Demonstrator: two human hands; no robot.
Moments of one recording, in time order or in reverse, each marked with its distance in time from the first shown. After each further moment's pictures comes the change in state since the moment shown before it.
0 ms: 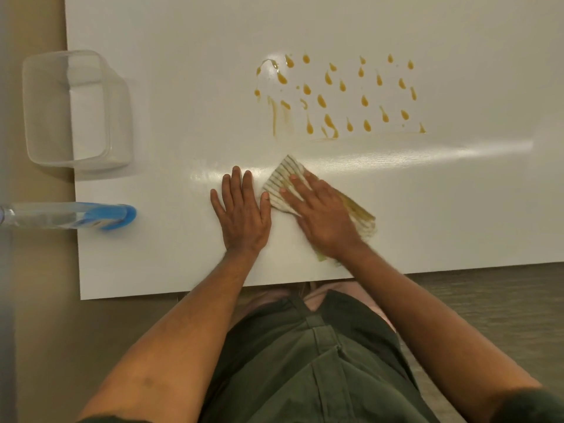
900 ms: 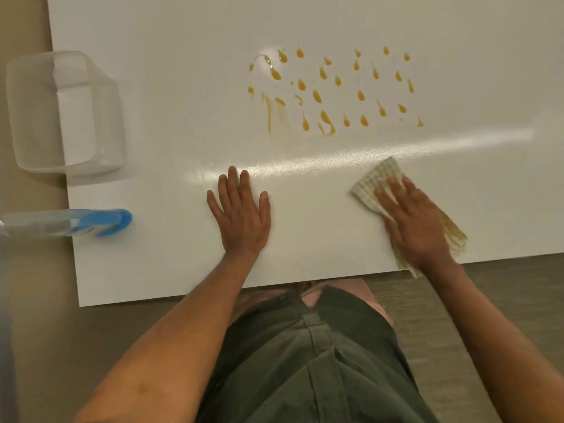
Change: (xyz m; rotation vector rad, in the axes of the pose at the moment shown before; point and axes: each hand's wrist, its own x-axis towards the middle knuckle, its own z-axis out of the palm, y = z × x) left_hand 0.000 0.000 0.003 0.034 -0.012 0.005; right_hand -0.115 0.119 -0.025 -0.039 0.037 0.272
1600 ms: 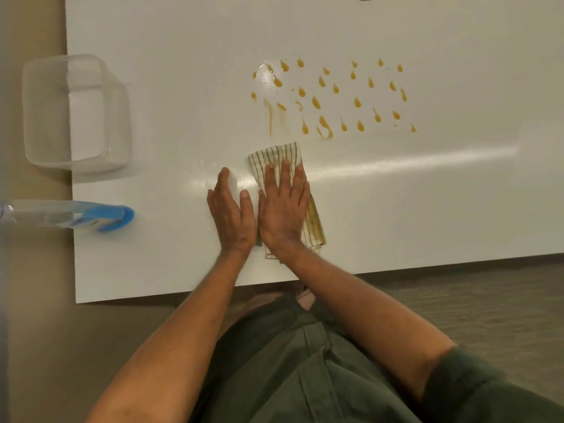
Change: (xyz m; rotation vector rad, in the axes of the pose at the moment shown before) left_hand -0.002 -0.005 -0.018 -0.726 0.116 -0.145; right_hand 0.103 -0.255 0.032 0.240 0.008 0.322
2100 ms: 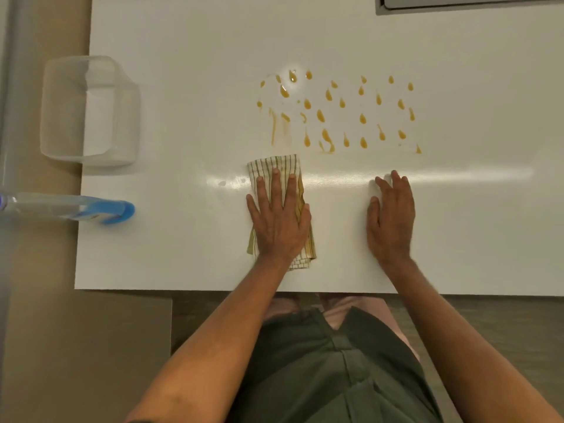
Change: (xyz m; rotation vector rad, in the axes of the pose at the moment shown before) left_hand -0.027 0.046 0.082 0.658 -0.123 0.194; right_hand 0.022 0.201 -0.093 0.150 0.240 -0.028
